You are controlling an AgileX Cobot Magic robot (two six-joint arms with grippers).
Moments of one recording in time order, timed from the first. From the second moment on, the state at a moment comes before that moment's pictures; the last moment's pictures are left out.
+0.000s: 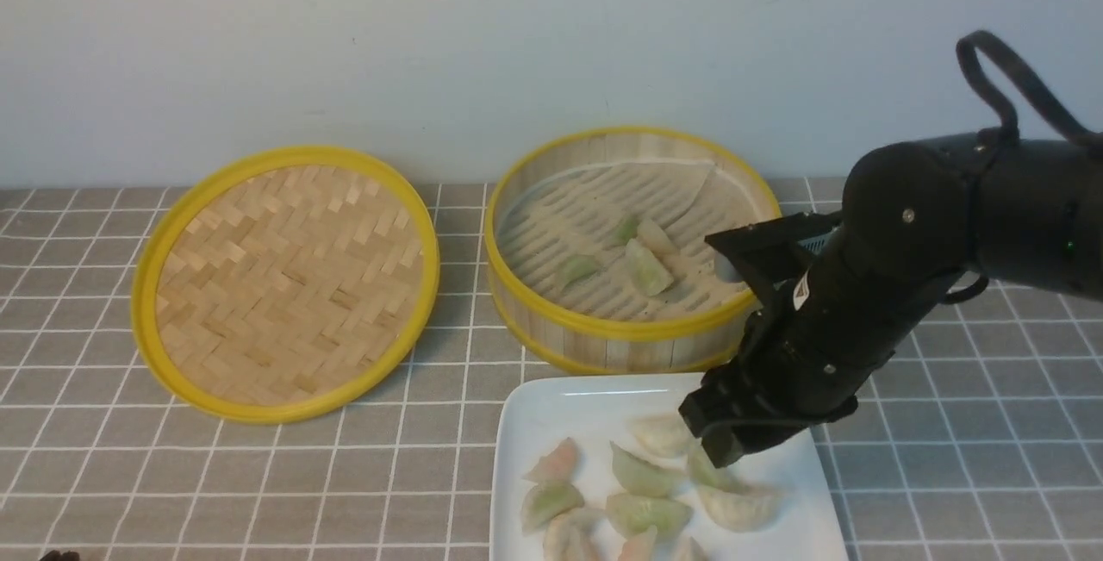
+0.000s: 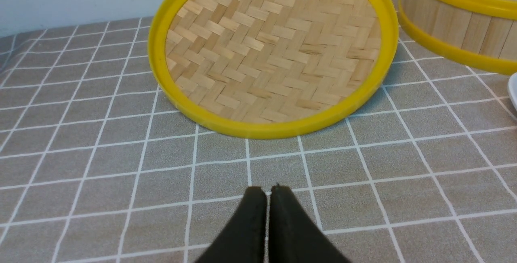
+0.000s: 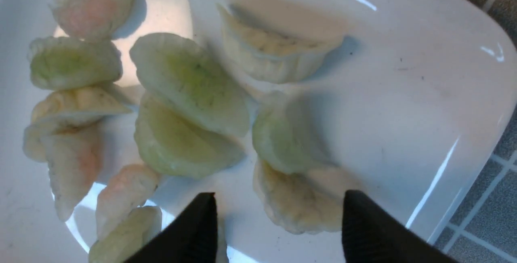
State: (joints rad) right arm 0.49 1.72 -1.16 0.23 0.97 -0.01; left arm -0.06 -0.01 0.03 -0.05 0.37 0.08
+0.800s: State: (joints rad) right arm 0.49 2.25 -1.97 -0.02 1.12 0.10; left arm -0.06 -0.01 0.03 -0.05 0.37 0.08
